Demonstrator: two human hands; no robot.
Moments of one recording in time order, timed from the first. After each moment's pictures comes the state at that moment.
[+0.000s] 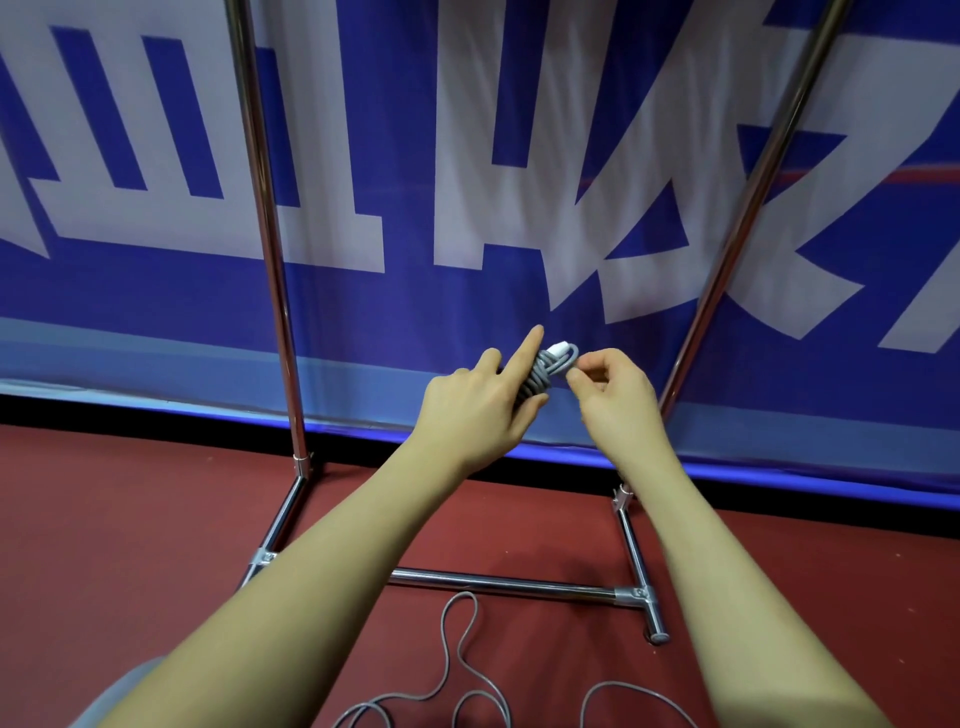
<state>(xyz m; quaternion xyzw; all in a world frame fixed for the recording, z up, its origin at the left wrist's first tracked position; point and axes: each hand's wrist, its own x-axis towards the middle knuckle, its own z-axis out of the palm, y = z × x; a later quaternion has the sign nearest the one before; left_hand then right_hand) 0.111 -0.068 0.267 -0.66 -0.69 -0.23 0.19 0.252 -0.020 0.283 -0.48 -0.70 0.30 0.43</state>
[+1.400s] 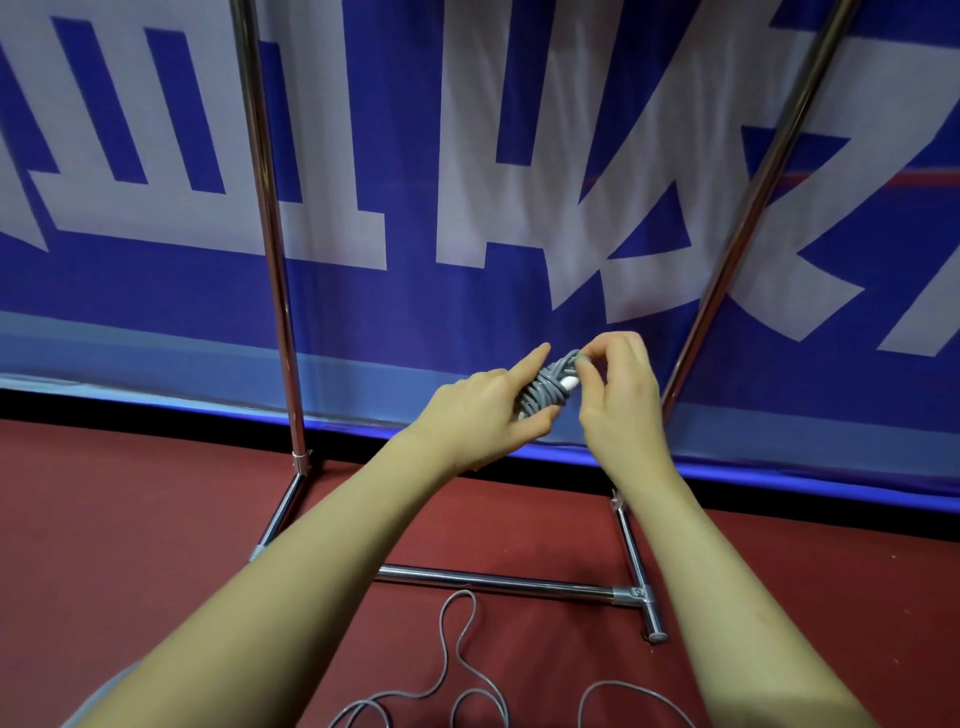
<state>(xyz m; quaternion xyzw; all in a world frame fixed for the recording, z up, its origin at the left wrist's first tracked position) 0.106 -0.069 0.273 -0.69 -0.67 -0.26 -0.02 0.250 -0.027 0.279 -0.39 -0.77 0.12 0.49</state>
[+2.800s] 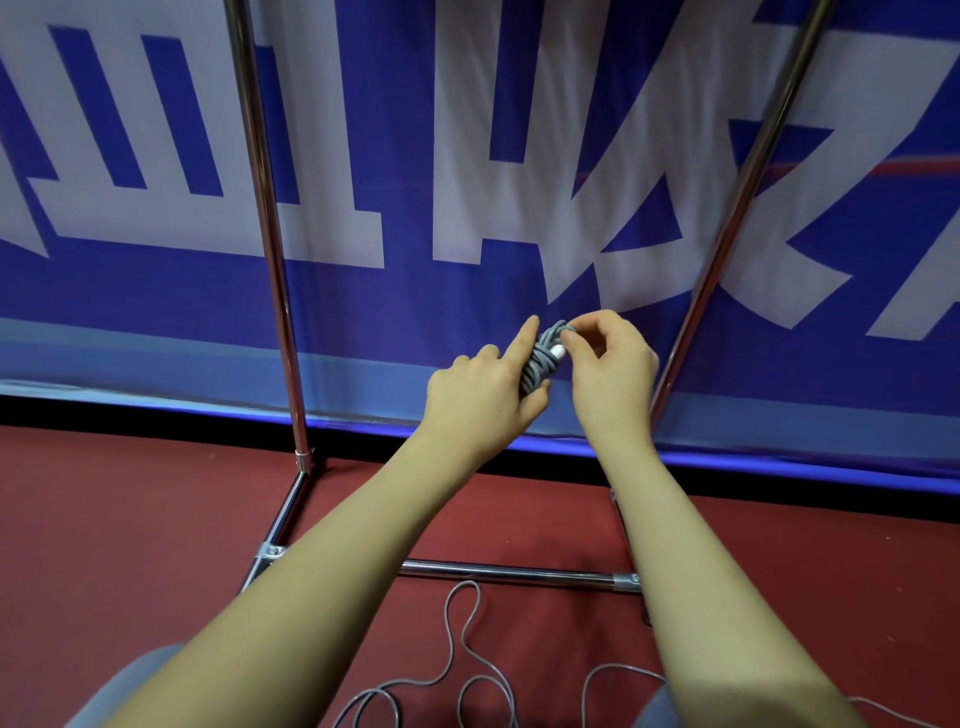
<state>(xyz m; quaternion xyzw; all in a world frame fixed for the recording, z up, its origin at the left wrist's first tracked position) 0.120 -0.077 0.275 -0.65 -0.69 -0.28 0.16 0.232 -0.030 0.292 -0.45 -0.66 0.23 0.56</state>
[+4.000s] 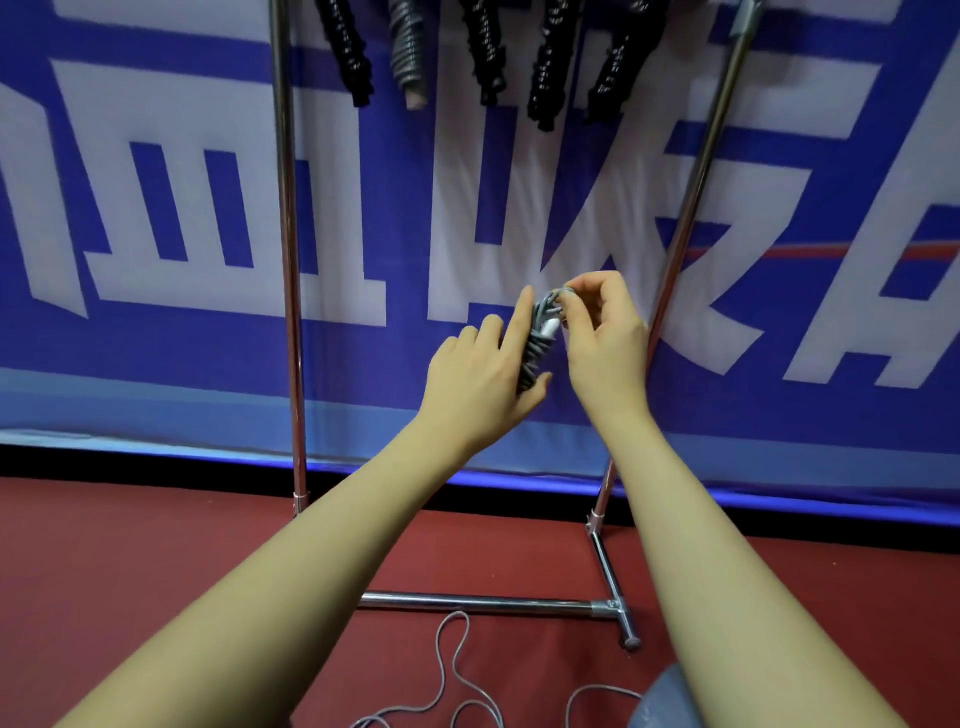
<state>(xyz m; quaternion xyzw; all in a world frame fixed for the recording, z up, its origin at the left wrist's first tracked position) 0.128 -0.126 0.348 -0.66 -0.58 -0.35 0.32 0.249 -0.091 0.383 -0.29 -0.69 0.16 0.64</state>
